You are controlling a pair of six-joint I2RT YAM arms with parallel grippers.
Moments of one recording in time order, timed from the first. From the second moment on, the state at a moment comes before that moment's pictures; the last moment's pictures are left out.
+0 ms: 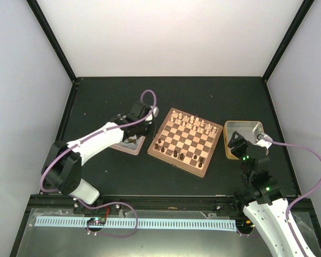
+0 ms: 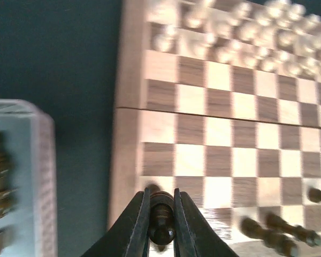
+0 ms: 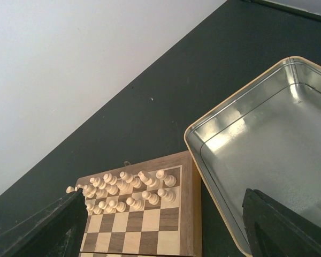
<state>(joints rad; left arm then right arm) -0.56 1.51 1.04 -0.44 0.13 -0.38 0.33 0.33 0.47 -0.52 0.37 0.80</state>
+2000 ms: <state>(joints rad) -0.81 1.87 1.39 -0.75 -0.09 -0.31 0.33 0.32 0.46 -0.52 0.36 0.80</state>
